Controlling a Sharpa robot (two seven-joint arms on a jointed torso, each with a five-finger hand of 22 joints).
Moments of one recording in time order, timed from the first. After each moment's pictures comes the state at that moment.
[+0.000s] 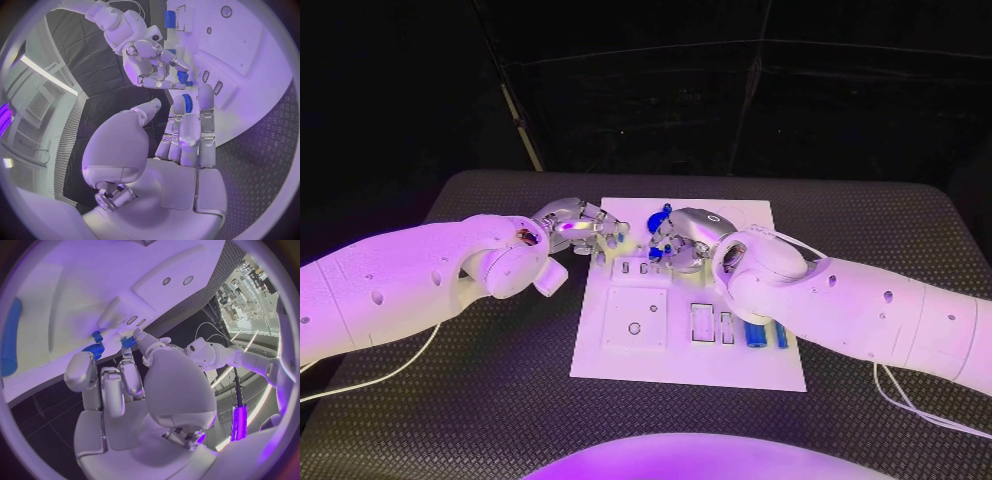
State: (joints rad) left arm 1.12 -0.93 0.02 1.54 -0.42 -0.19 -0.06; left_hand 1.12 -0.11 0.47 0.09 0.05 0.83 0.15 0.37 0.37 1.06 0.07 0.68 0.50 1.39 0.00 1.18 1.17 0.16 1.11 0.11 0.78 0.62; right arm 1.10 -0.51 -0.02 1.43 -1.54 -0.35 -0.25; right_hand 1.29 -0.09 0.32 0.01 0.13 1.07 0.12 0.10 0.07 1.37 0.03 1.37 1.31 1.47 -0.04 1.55 1.31 0.09 1.30 0.07 1.32 1.07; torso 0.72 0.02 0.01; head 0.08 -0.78
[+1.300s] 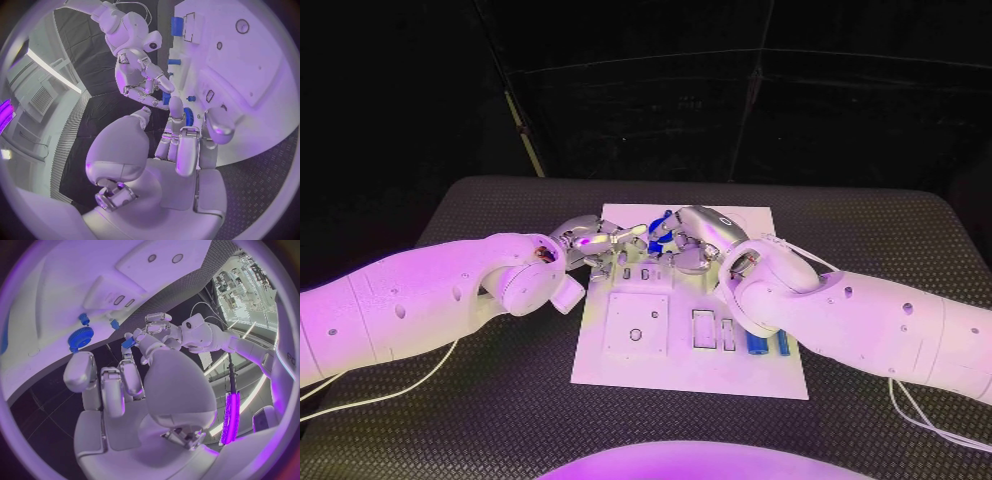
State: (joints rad) left arm 1.08 -0.89 0.02 1.54 -0.39 -0.19 -0.03; left_hand 1.04 -0.01 0.16 0.28 0.05 0.90 0.14 0.19 0.19 1.13 0.05 0.85 0.59 1.46 -0.01 1.51 1.31 0.12 1.32 0.09 1.21 1.11; right arm 1.10 -0.55 -0.02 1.50 -1.47 -0.51 -0.20; right_hand 1.29 -0.09 0.32 0.01 0.15 1.07 0.12 0.09 0.07 1.38 0.03 1.37 1.31 1.47 -0.04 1.55 1.31 0.09 1.30 0.07 1.32 1.08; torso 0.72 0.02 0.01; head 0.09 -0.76
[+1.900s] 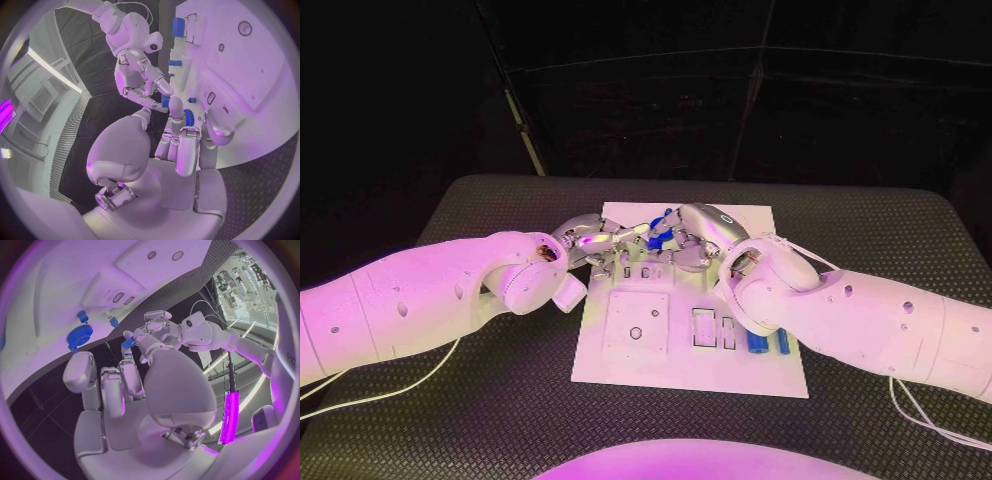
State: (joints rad) left arm 1.08 -0.89 0.02 1.55 -0.39 -0.19 -0.03; left_hand 1.06 0.01 0.12 0.28 0.05 0.92 0.14 0.18 0.17 1.13 0.05 0.86 0.59 1.46 -0.01 1.51 1.31 0.12 1.32 0.09 1.23 1.13; right arm 1.10 -0.55 -0.02 1.50 -1.47 -0.53 -0.20; right_hand 1.29 -0.09 0.32 0.01 0.16 1.07 0.12 0.09 0.07 1.38 0.03 1.37 1.31 1.47 -0.04 1.55 1.31 0.09 1.31 0.07 1.32 1.08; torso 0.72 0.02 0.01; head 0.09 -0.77
